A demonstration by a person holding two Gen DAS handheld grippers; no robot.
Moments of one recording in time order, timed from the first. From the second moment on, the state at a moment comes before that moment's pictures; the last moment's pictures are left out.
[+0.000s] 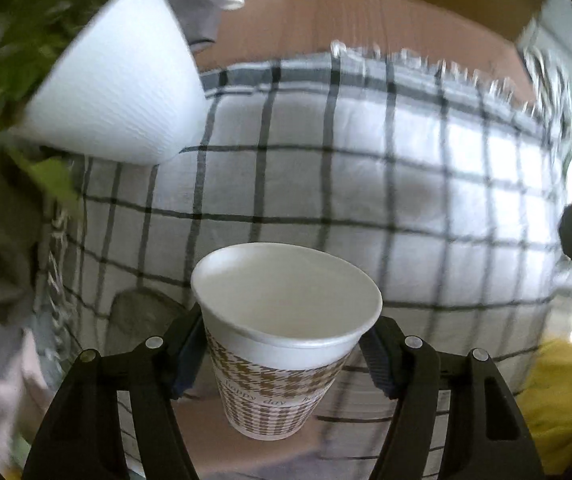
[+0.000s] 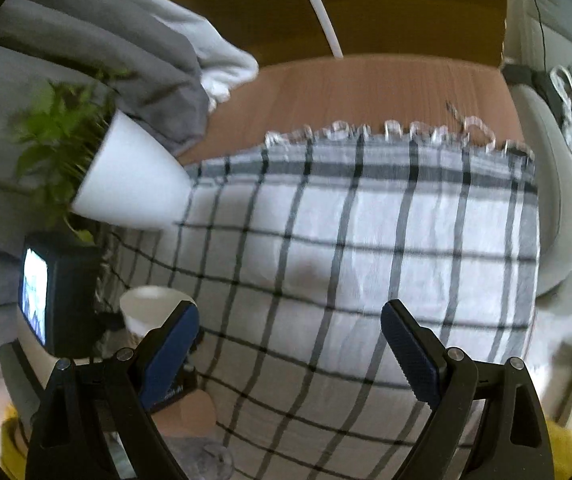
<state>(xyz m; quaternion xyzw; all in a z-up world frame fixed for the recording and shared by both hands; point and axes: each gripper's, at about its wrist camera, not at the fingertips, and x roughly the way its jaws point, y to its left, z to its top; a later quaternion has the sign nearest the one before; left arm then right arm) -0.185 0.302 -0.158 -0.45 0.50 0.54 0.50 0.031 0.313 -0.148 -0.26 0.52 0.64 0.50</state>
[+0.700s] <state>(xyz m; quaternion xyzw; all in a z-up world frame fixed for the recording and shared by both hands) -0.101 0.130 -0.139 -0.61 0.08 0.74 0.27 0.067 0.294 -0.112 -0.39 0.35 0.79 0.33</state>
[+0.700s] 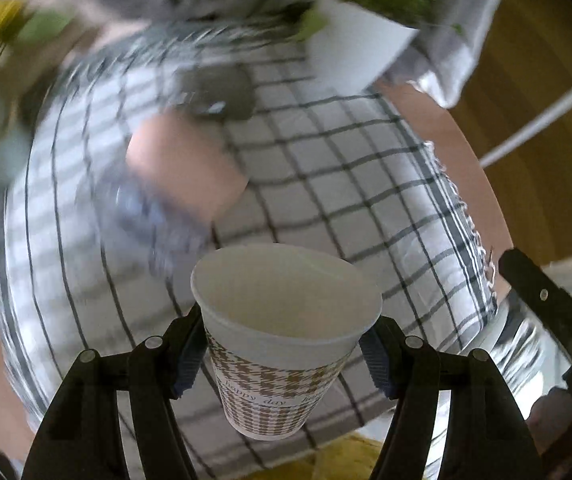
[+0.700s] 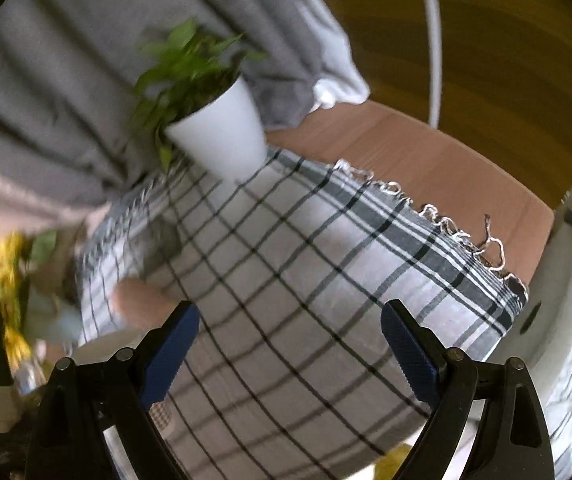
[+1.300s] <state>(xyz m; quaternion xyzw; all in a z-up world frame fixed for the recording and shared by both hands) -0.086 0.106 -0.206 -0.65 -0.06 0.74 0.15 0.043 0.284 -0.180 -0.53 0.25 0.78 0.23</state>
